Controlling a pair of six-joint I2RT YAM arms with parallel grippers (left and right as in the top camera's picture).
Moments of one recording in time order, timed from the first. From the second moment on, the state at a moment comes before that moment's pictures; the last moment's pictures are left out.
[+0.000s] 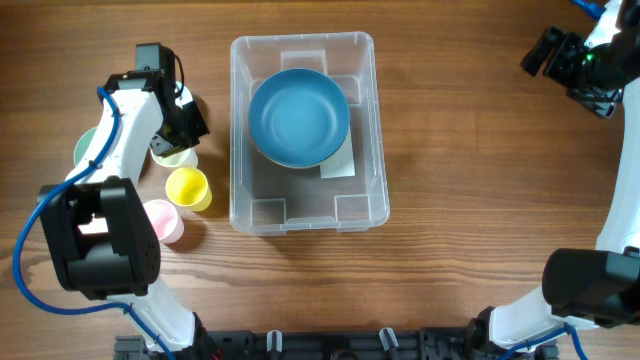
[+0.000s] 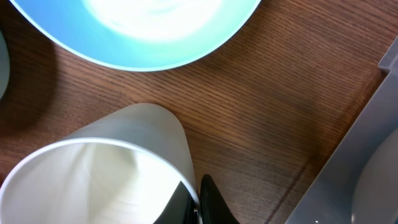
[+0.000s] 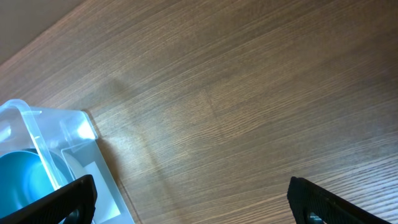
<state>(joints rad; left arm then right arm) 0.06 1.91 1.43 -0.94 0.01 -0.37 -0.25 1.77 1.98 -1.34 -0.12 0.26</state>
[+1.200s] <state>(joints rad) -0.80 2.02 1.80 -1.28 0.10 -0.37 -0.45 1.77 1.98 -1.37 -0.12 0.26</state>
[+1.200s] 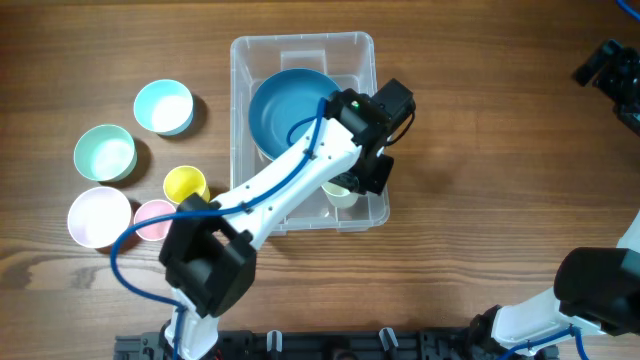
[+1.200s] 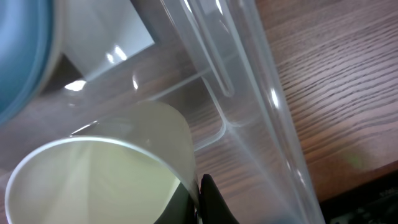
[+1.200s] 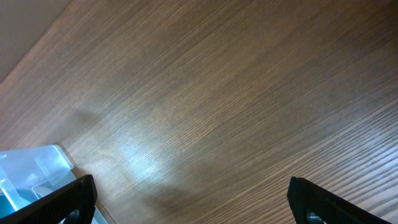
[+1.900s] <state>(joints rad) -0.81 2.11 1.80 -1.24 0.06 -0.37 -0.45 1.77 1.98 -1.37 -0.12 0.26</state>
